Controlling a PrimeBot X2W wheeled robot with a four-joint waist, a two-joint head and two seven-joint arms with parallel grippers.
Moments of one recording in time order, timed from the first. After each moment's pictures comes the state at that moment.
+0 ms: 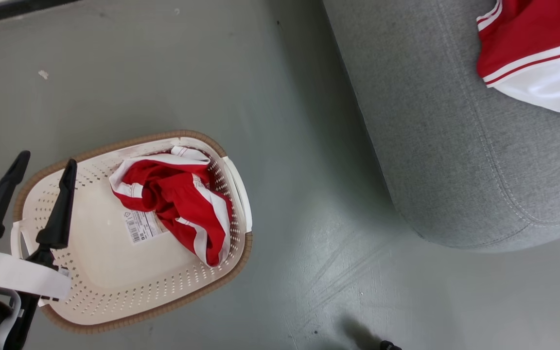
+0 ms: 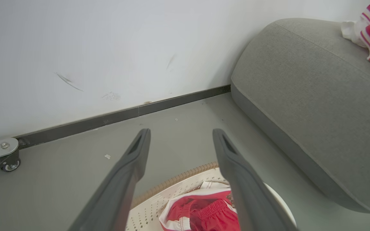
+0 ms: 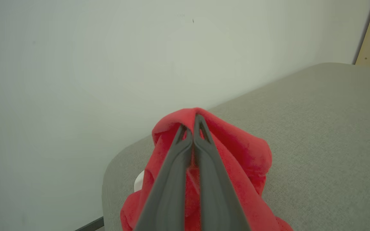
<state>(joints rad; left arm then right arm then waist) -0.19 0.44 -0.09 -0.07 -0.50 -0.06 -0.13 -0.85 -0.22 -0.44 0.35 0.29 0.12 -0.09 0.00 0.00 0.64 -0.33</state>
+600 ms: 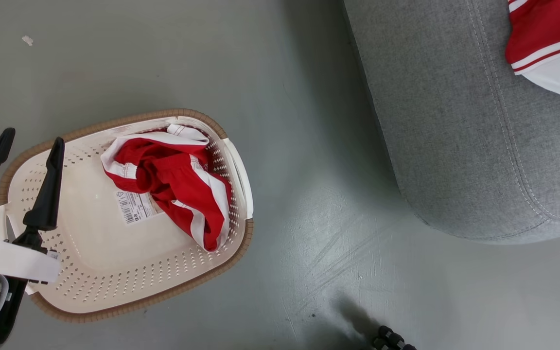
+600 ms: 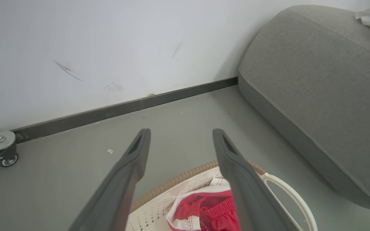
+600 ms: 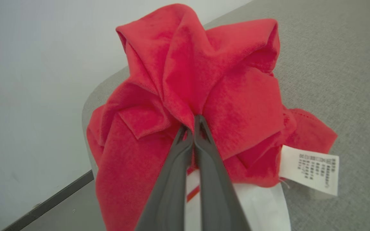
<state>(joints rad) -0.24 0.46 -0.08 -0.08 -0.49 -0.06 -0.12 -0.84 -0.12 -0.50 0.50 0.29 0.12 -0.01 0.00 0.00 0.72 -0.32</state>
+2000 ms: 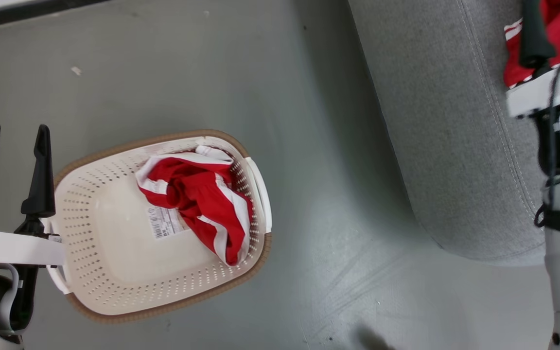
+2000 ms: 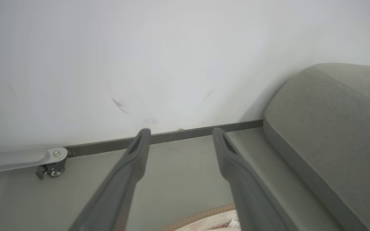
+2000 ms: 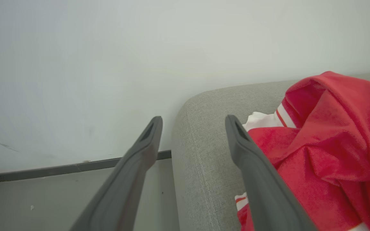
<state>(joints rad) -0.30 0.36 -0.04 0.04 -0.50 -0.02 -0.23 -0.75 -0.06 -0.18 0.30 0.08 0.12 -0.14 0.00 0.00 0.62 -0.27</state>
